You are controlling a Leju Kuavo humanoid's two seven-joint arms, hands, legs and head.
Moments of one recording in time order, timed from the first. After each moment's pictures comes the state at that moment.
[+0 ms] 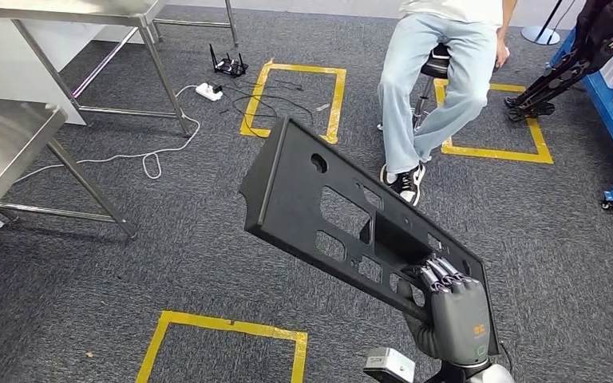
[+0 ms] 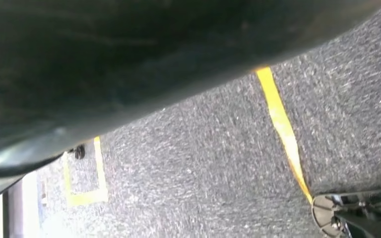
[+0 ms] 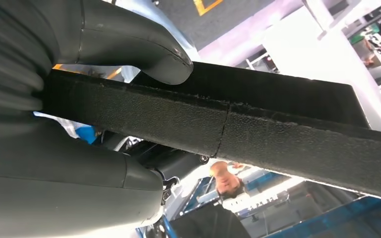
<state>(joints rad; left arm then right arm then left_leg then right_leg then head) -0.01 -0.10 1.07 -0.23 -1.56 0.20 -0.10 0.31 -0.17 0.35 -1.98 1.03 -0.50 0.00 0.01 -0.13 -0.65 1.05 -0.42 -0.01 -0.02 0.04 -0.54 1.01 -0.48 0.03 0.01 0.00</state>
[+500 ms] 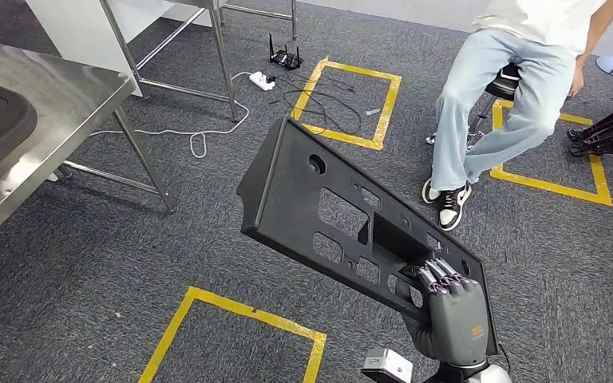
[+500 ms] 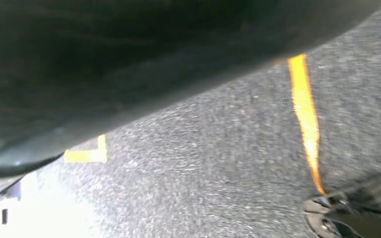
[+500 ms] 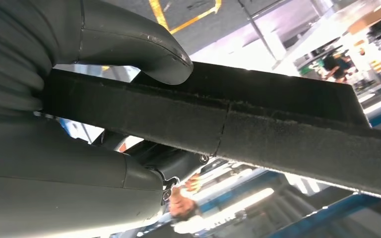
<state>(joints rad) -0.01 -0.10 1.07 -0.23 -1.56 0.20 -0.10 0.32 -0.17 0.35 -1.98 1.02 -0.51 0.00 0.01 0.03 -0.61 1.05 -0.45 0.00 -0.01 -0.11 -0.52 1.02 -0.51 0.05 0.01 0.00</state>
